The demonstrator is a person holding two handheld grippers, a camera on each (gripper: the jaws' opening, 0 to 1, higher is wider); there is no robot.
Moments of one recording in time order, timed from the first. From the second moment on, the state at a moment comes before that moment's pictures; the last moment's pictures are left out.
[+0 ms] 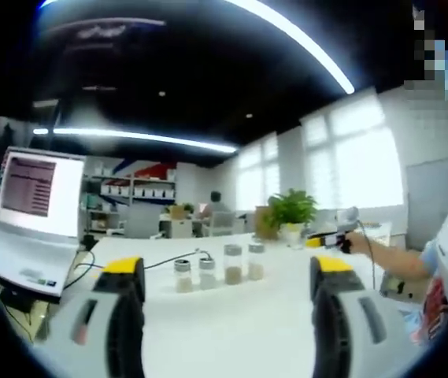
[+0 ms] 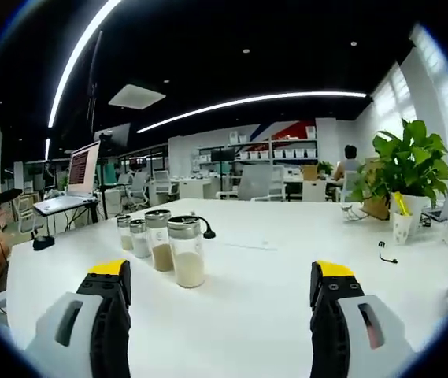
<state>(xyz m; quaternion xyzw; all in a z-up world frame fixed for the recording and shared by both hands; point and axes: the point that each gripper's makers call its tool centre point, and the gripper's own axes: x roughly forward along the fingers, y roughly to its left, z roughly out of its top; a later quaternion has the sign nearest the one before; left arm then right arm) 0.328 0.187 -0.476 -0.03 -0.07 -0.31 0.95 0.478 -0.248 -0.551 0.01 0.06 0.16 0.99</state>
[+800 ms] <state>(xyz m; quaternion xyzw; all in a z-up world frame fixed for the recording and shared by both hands) 0.337 0.185 -0.494 -0.01 -0.03 -0.31 0.95 0.531 -0.215 -0.566 0.02 0.06 0.21 0.98</state>
